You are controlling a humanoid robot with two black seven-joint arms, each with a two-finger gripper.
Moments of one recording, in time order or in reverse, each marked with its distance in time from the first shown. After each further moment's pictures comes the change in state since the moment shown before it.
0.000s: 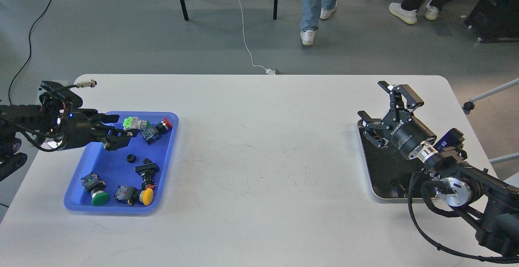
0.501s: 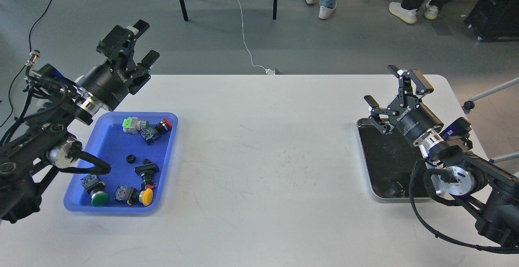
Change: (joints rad) left arm 0.270 -0.351 -0.474 -0.081 -1.124 -0.028 0.000; right arm 0.009 0.000 0.077 -0.001 0.010 -0.001 0.000
